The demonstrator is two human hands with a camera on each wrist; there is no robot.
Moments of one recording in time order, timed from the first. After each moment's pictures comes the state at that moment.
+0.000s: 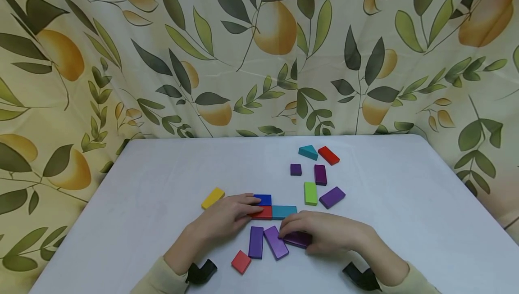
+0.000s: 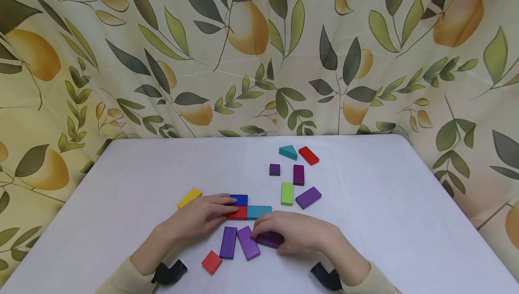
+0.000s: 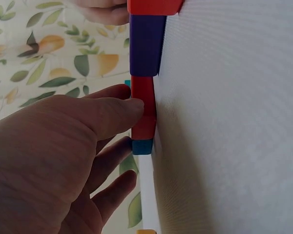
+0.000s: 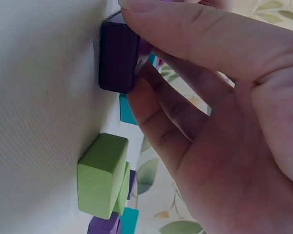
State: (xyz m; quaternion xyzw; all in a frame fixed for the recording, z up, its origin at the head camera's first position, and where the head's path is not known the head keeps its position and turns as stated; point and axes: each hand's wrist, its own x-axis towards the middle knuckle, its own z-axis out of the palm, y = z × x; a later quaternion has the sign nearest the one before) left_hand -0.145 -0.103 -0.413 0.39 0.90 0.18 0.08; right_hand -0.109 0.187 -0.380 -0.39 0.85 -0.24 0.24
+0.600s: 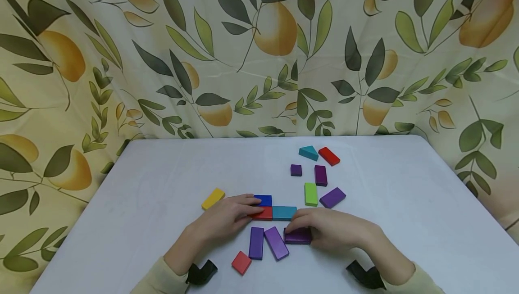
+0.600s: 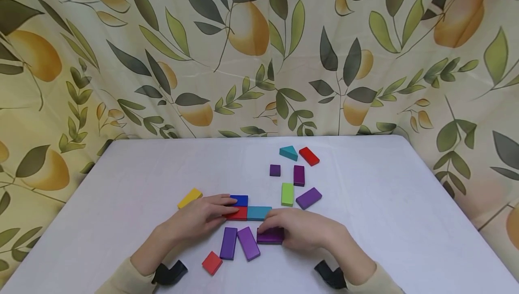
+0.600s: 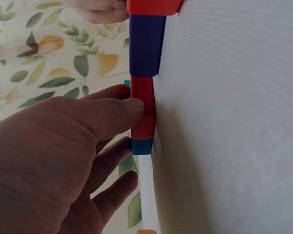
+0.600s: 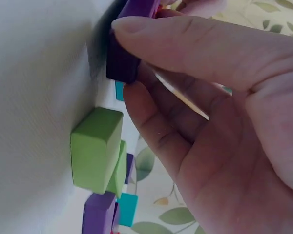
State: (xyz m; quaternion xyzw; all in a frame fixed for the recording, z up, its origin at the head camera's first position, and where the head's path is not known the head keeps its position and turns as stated) left_hand -0.145 -0.104 -0.412 0.39 0.89 0.20 0.09; right_hand -0.110 0.197 -0.375 -0.37 0.87 -0.25 0.22
